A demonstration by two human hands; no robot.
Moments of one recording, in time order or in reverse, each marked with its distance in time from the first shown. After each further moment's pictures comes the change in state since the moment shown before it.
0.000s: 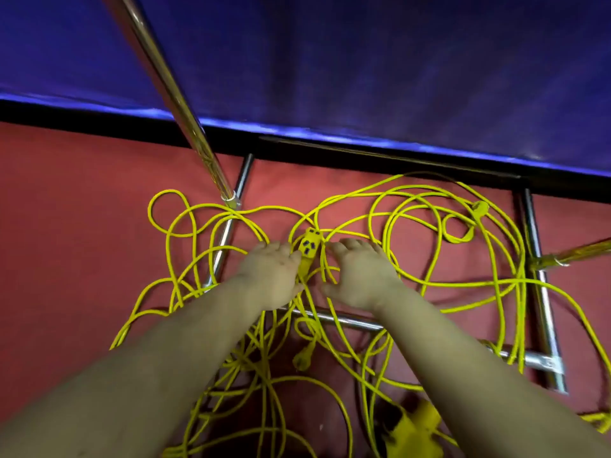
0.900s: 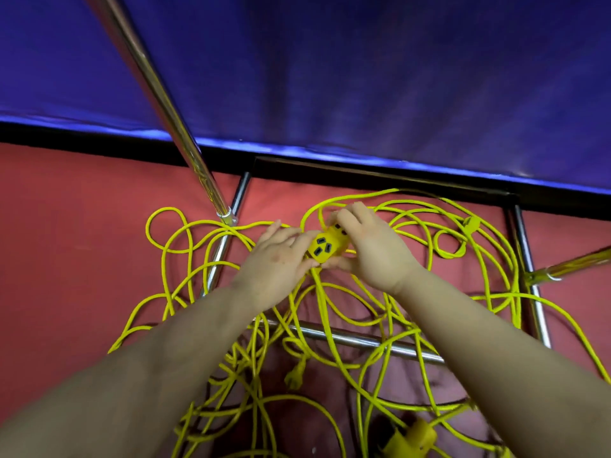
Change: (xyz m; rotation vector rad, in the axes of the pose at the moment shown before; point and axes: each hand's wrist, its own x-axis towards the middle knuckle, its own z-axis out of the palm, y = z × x) left_hand 0.009 0.004 -0.011 -0.256 0.664 0.117; right_hand 0.010 0.039 -0.034 0.123 0.449 -0.363
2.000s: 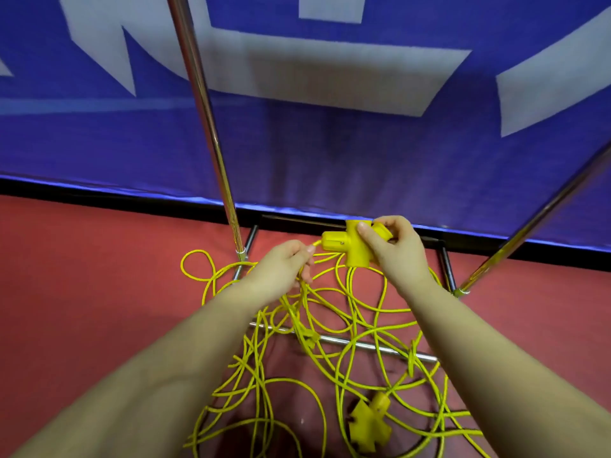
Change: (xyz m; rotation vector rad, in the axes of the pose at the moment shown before) left_hand -0.047 0.119 -0.179 -0.995 -0.070 -0.460; right_hand -0.105 -0.097 -0.150 0.727 0.606 0.498
